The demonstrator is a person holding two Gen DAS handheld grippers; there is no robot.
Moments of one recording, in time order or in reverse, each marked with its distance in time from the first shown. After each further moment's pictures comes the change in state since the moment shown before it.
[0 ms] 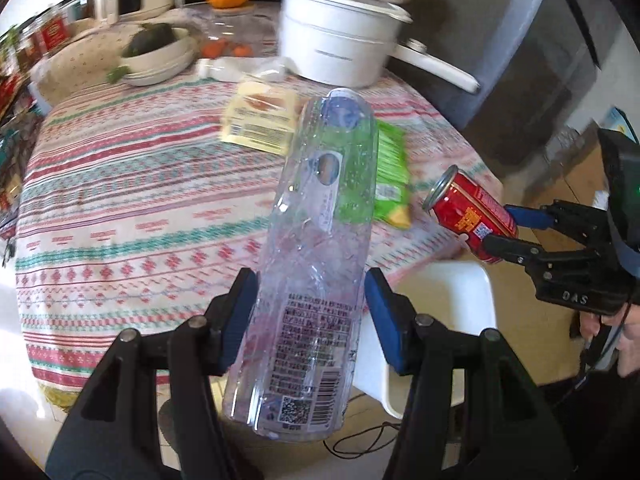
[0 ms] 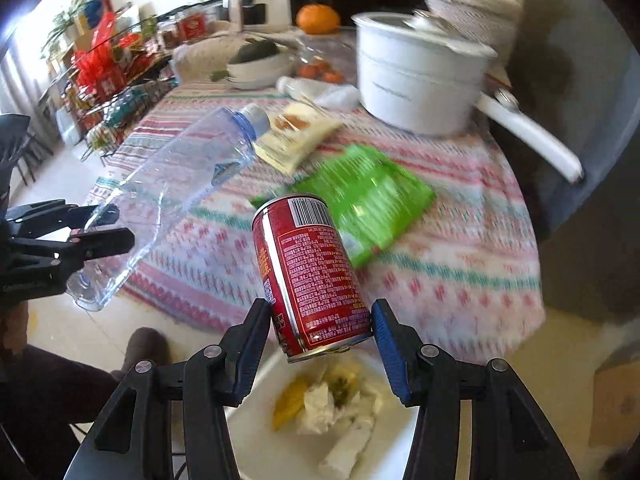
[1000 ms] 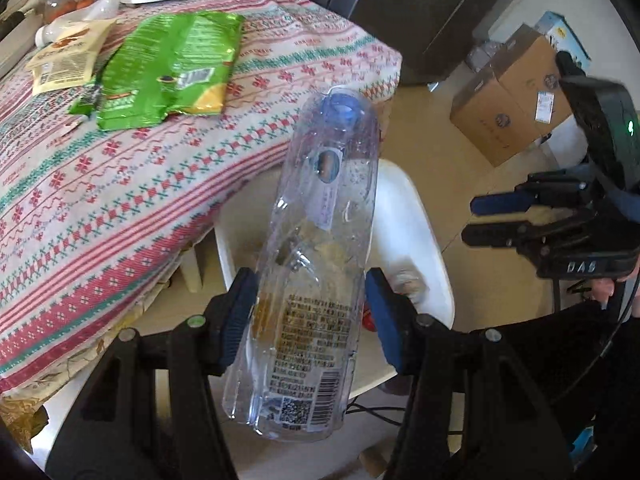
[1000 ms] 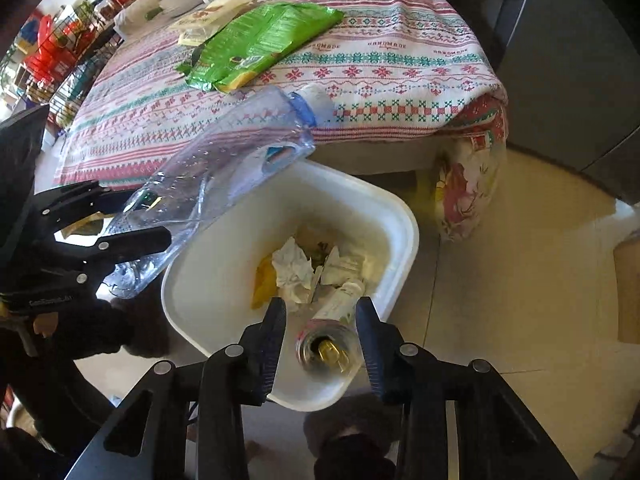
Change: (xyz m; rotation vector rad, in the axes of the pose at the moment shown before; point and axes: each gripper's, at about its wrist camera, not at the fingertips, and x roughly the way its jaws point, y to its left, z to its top) left arm 0.089 -0.114 -0.059 0.207 0.217 -0.219; right arm 0.002 -0.077 -0.130 0.186 0.299 0.051
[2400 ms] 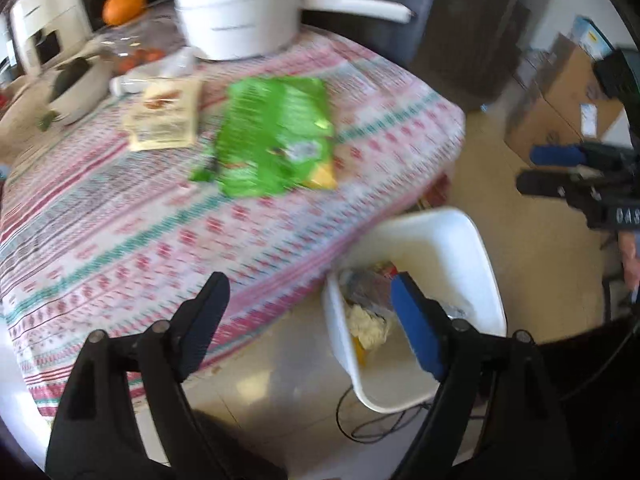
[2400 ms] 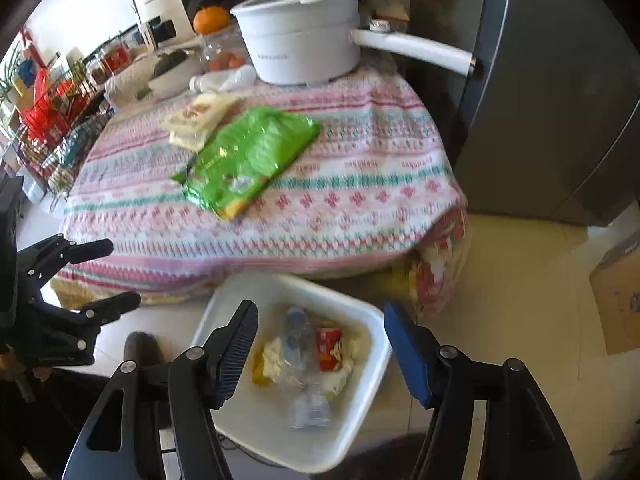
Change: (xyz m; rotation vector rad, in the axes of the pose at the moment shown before) left arm -0.070 0.035 0.033 -0.019 -0.125 0.259; right arm -0.060 0.012 0.055 0.067 -0.265 -0.072
